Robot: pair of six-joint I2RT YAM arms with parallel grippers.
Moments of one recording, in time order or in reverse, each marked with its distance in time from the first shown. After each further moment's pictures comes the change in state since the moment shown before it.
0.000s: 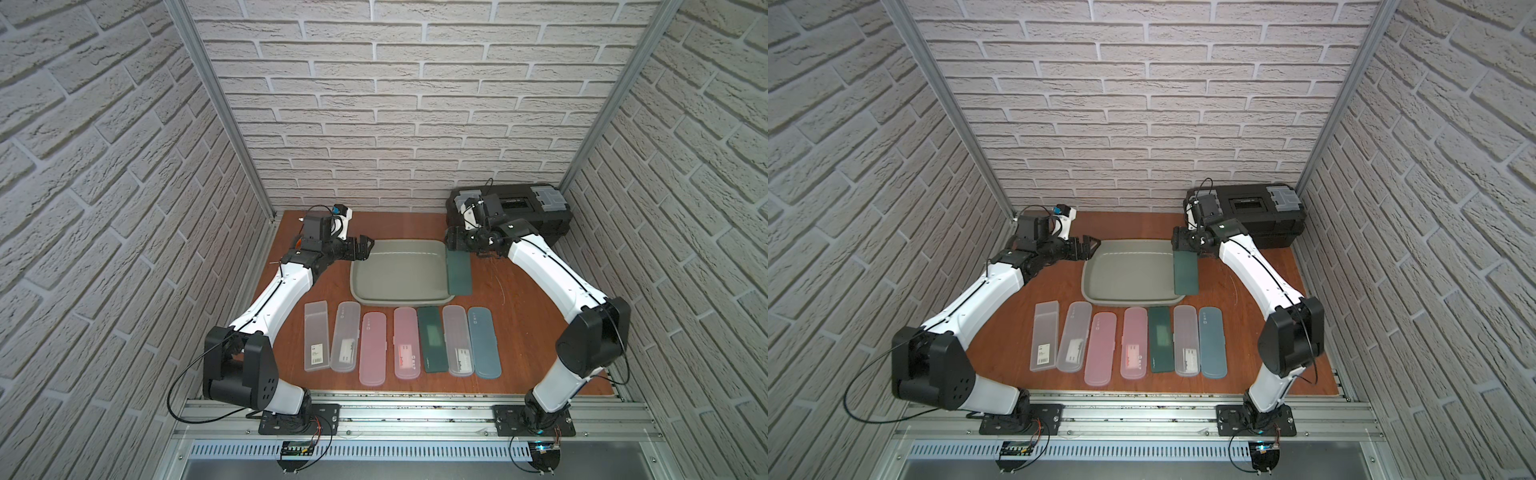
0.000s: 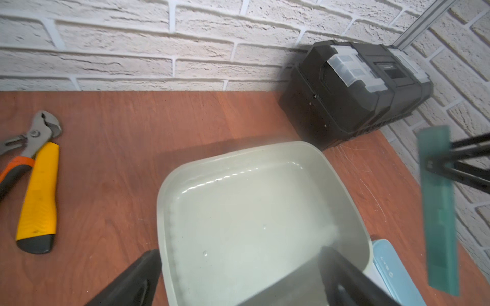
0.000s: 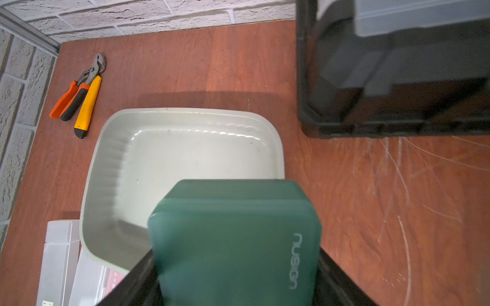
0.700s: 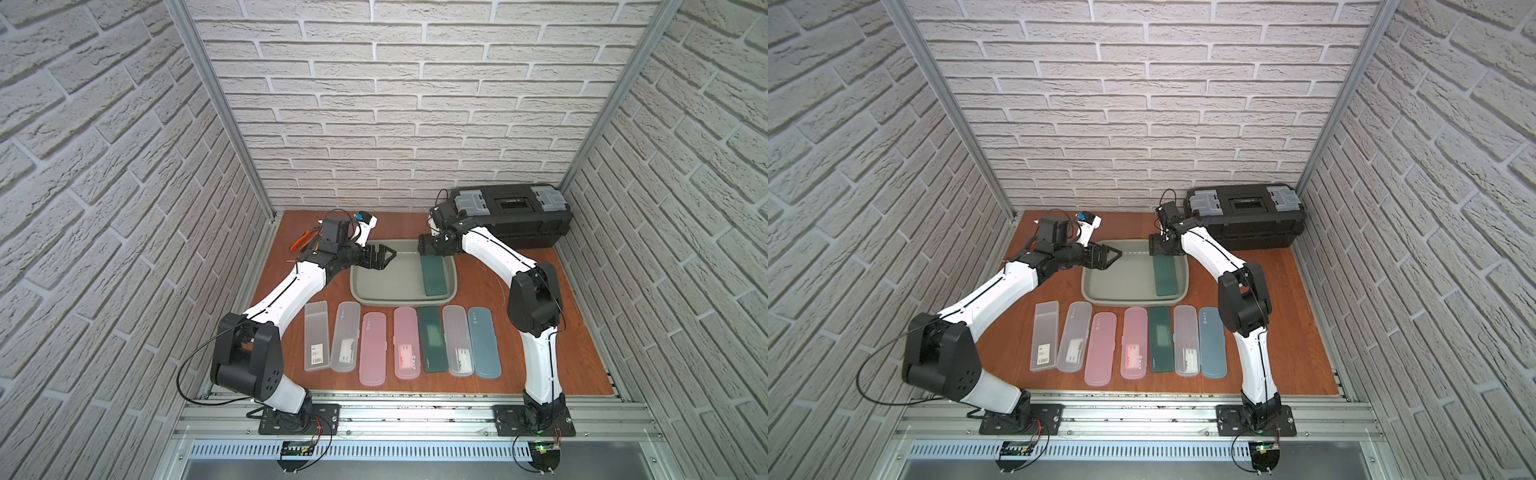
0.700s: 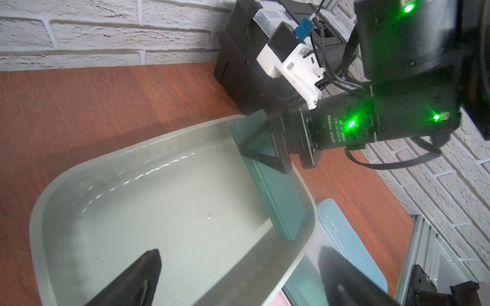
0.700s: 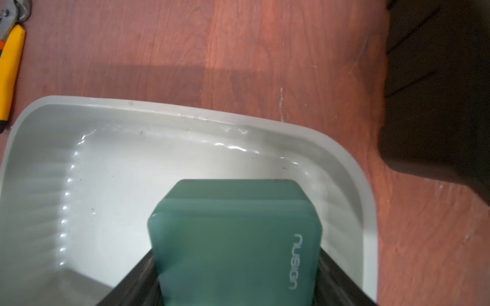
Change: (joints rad) left arm -0.088 0.060 -0.002 0.037 0.159 0.026; right arm 0.071 0.378 0.220 0.018 0.064 0.003
